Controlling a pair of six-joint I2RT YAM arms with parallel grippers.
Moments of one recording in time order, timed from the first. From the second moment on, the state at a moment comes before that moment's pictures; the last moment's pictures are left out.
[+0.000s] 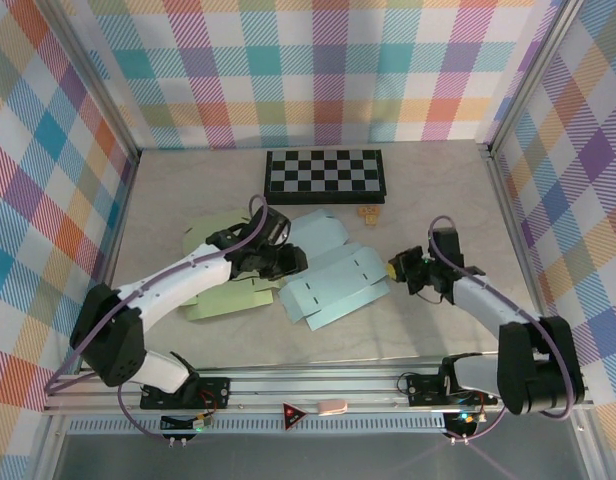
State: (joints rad) left arm -0.71 1.43 1.08 -0.62 0.16 -0.82; right arm 0.16 1.22 0.57 -0.19 -0.46 1.41
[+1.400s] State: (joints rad) left arm -0.67 1.76 1.24 -0.73 0.02 -0.63; right arm 0.18 1.34 0.38 0.18 -0.47 1.36
